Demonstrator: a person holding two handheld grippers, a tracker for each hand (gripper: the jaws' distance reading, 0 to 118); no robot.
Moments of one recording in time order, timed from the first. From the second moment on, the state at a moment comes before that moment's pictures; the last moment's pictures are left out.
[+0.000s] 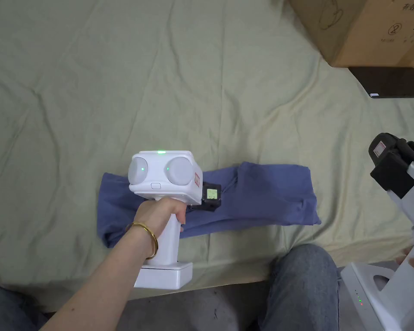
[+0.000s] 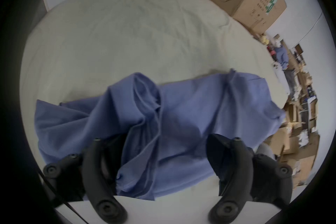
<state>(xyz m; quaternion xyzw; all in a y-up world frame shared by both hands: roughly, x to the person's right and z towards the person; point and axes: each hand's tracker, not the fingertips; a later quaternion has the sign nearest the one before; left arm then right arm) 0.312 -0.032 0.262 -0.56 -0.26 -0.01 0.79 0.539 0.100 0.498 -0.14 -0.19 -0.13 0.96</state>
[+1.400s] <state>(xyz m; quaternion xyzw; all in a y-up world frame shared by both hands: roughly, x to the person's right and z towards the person) 0.283 0.037 0.285 -0.41 -0.37 0.13 0.83 0.519 0.110 0.495 -0.14 -0.15 -0.11 0.97</state>
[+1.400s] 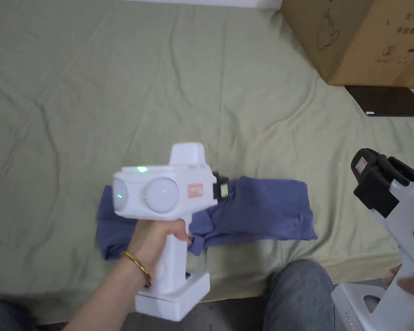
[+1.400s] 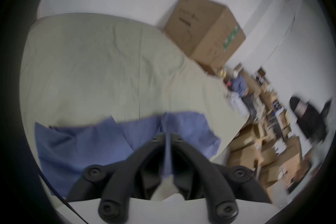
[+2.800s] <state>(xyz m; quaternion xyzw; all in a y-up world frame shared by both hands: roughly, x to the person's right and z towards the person) 0.091 0.017 0.240 -0.52 -0.24 0.24 0.78 0.505 0.103 0.475 -0.17 -0.14 -0.10 0.97</state>
